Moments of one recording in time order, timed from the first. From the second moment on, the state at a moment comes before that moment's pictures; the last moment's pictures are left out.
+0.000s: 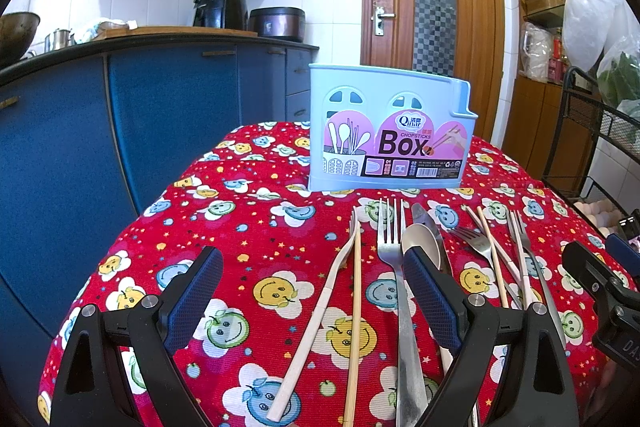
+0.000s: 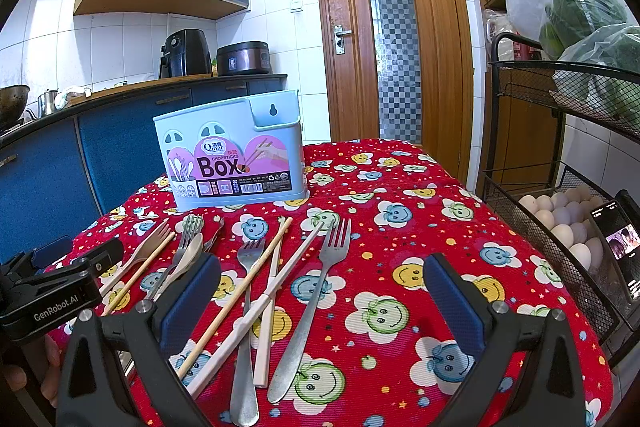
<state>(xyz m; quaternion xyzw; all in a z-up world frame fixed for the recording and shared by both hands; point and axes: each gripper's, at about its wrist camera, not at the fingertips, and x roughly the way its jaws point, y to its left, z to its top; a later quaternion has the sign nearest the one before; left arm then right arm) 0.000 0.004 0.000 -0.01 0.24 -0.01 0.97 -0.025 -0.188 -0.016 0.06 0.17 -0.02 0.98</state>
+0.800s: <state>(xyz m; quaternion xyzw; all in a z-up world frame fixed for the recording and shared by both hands) 0.001 0.007 0.005 -0.02 0.25 -0.01 0.97 -0.019 -0.196 -0.015 0.07 0.20 -0.01 0.98</state>
